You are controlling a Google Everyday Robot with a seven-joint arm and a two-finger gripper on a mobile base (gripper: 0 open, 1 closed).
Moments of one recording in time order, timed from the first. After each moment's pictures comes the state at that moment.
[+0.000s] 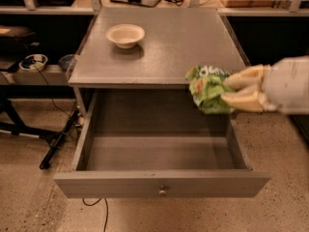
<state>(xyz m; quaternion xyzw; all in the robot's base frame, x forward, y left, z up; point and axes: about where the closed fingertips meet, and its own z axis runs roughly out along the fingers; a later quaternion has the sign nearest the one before) 0.494 -0.175 0.934 -0.56 0.66 0.09 0.50</state>
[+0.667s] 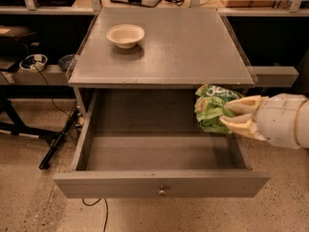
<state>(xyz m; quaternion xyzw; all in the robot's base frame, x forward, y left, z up) 0.469 -0.179 0.885 -0.50 0.70 0.04 0.50</state>
